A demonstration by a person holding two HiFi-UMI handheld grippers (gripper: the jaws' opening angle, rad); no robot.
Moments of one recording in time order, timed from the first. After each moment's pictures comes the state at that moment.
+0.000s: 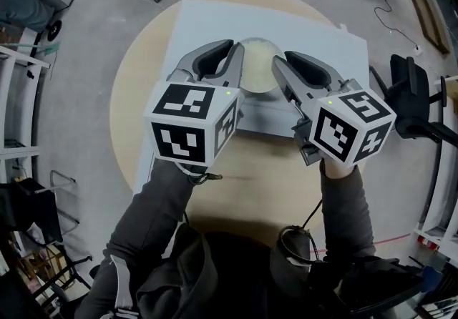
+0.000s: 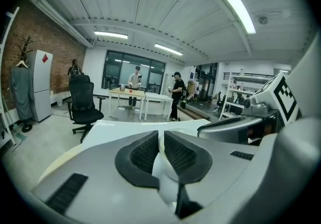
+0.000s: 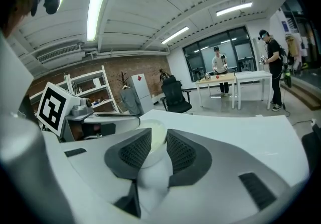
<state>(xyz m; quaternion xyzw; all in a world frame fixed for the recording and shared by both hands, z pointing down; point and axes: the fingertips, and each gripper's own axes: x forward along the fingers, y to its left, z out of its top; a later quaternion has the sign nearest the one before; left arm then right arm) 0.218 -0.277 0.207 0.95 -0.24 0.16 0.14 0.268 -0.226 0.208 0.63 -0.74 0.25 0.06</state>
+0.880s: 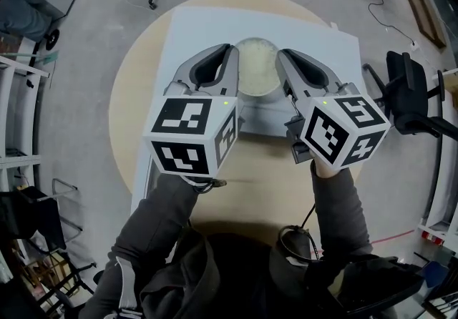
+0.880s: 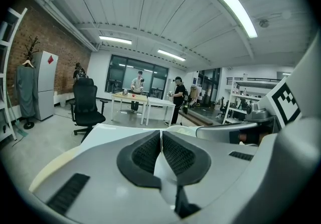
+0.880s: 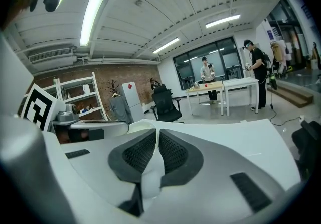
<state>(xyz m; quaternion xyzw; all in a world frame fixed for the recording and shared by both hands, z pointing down) 0.217 -0.265 0.191 0.95 -0.26 0.12 0.14 0.284 -0.218 0.193 0.68 -0.70 0.22 0.03</state>
